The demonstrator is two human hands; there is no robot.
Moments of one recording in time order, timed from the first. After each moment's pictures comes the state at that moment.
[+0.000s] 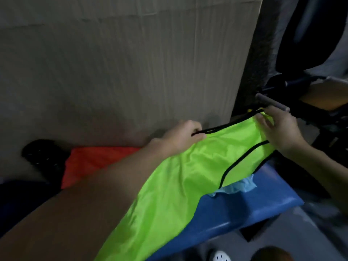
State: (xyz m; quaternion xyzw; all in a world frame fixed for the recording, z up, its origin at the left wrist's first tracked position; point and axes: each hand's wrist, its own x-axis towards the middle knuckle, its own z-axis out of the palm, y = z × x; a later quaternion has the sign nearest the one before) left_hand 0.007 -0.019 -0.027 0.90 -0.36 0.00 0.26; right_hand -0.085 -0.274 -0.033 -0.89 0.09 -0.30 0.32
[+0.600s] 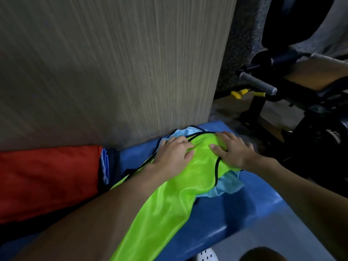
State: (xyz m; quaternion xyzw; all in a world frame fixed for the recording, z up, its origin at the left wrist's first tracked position) left_hand 0.051 -0.098 -0.182 0.91 -0.38 0.02 0.15; right_hand -0.014 -0.309 -0.184 -0.97 0.16 0.04 0.19
